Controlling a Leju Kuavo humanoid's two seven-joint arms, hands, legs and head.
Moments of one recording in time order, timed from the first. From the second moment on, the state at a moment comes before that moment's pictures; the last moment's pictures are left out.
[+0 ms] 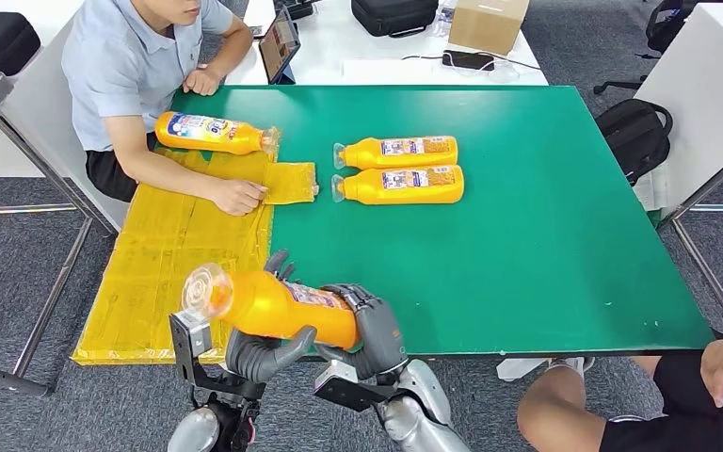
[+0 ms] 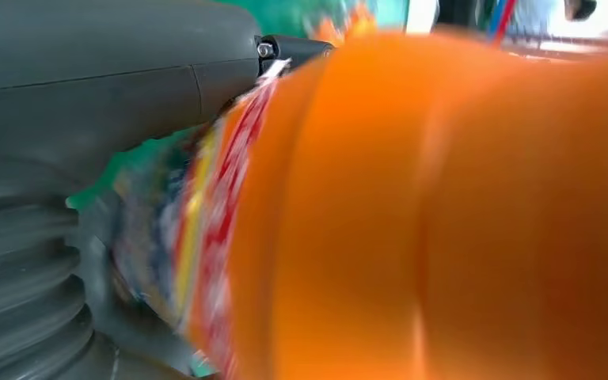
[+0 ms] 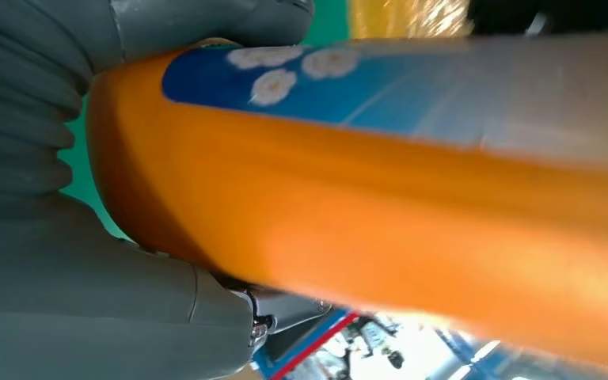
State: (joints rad) left arm 0.03 -0.22 -0.38 -1.46 0.10 -0.14 -0.41; right arm -0.21 0.26 0.38 -0.86 0.61 -0.49 -0.62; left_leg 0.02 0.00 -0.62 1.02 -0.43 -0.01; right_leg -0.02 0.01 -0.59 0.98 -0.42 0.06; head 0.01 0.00
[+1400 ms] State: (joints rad) left arm -0.17 -0.17 -0.37 -1.30 0.09 0.08 -0.36; right arm -0.35 0.29 0.63 -0.62 0.40 -0.58 -0.66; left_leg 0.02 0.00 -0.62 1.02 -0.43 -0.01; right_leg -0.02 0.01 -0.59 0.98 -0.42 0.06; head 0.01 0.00
